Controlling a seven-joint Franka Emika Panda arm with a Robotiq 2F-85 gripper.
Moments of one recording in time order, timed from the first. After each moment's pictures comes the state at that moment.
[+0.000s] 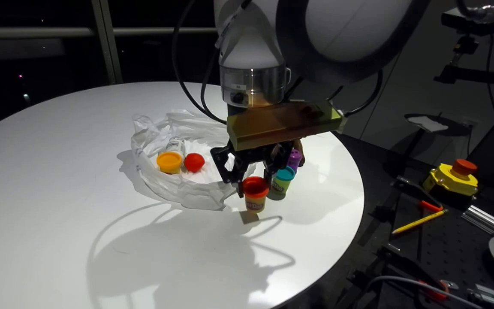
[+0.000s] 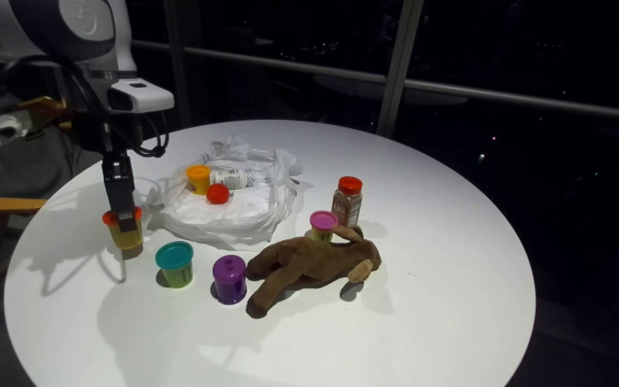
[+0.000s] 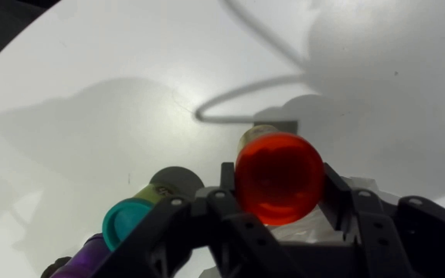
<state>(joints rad) 0.39 0.35 0.03 -2.30 -0.09 2.51 1.04</state>
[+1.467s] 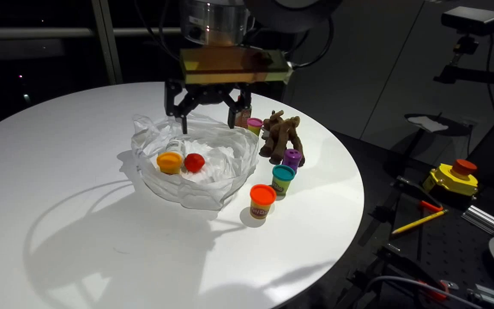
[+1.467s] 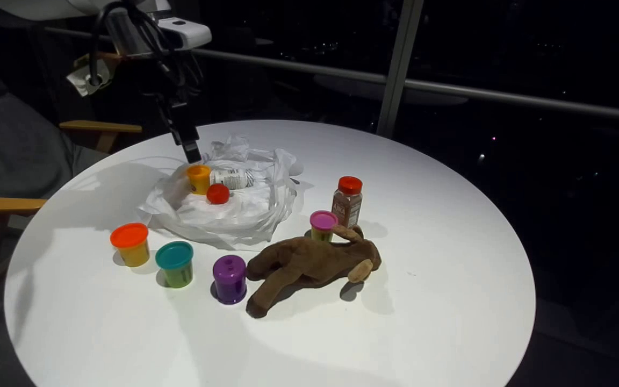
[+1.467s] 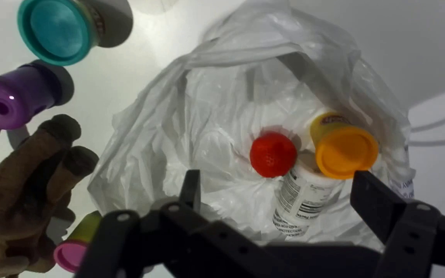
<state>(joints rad) 0.36 0.38 0.00 -2.08 -0.30 2.54 1.09</state>
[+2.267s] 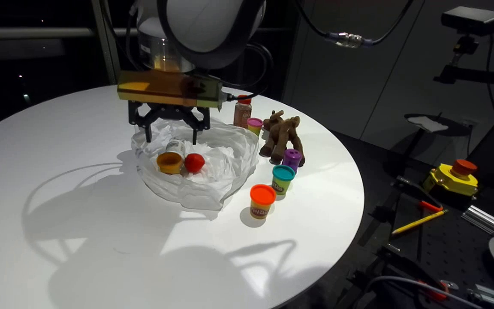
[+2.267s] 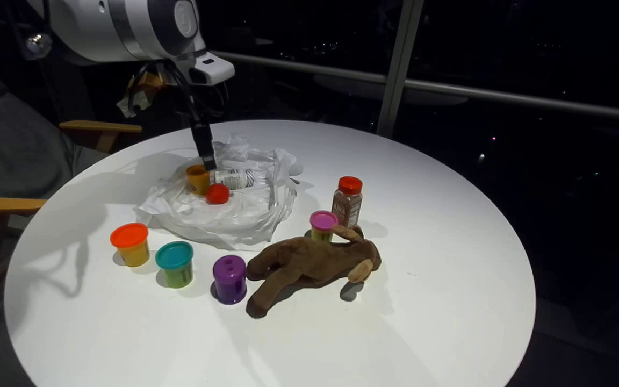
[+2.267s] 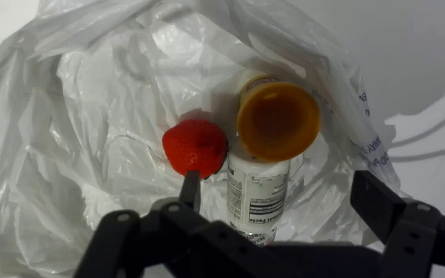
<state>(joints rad) 0.36 0.66 -0.01 -1.77 -0.20 2.54 1.22</state>
